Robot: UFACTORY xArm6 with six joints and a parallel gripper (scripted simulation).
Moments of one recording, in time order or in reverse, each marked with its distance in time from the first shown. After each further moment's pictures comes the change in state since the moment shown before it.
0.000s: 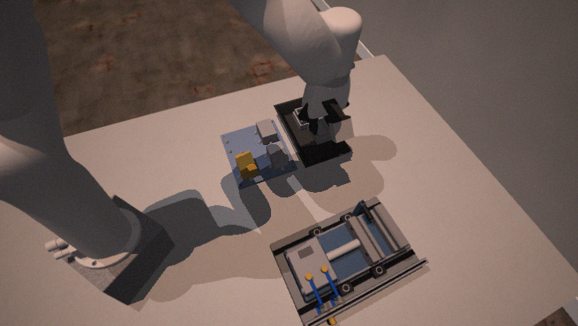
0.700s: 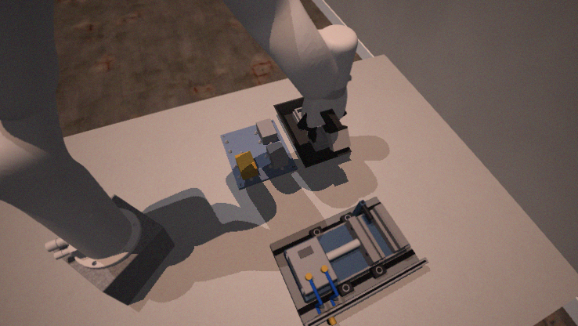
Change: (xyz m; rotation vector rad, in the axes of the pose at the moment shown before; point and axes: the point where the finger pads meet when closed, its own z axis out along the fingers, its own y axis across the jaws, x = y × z) arm -0.001 -0.001 0.034 0.000 0.000 0.000
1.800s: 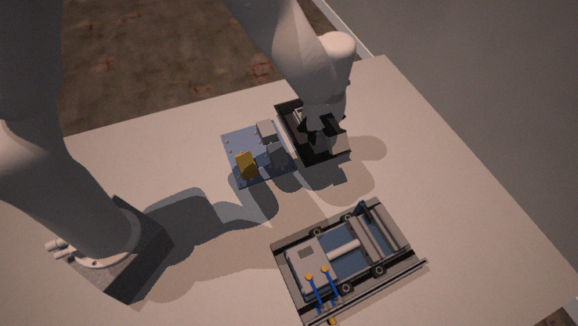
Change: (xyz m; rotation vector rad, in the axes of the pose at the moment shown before) arm 0.000 0.000 0.013 0.000 0.000 0.000
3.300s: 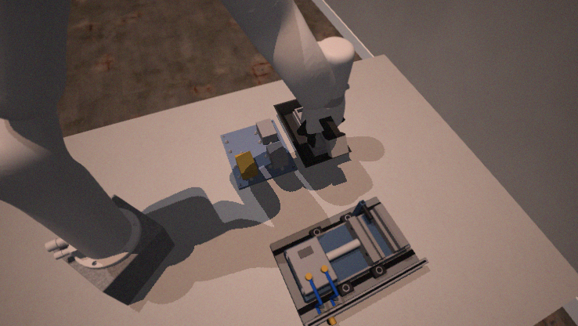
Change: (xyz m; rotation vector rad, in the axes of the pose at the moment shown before) arm 0.000 0.000 0.012 0.000 0.000 0.000
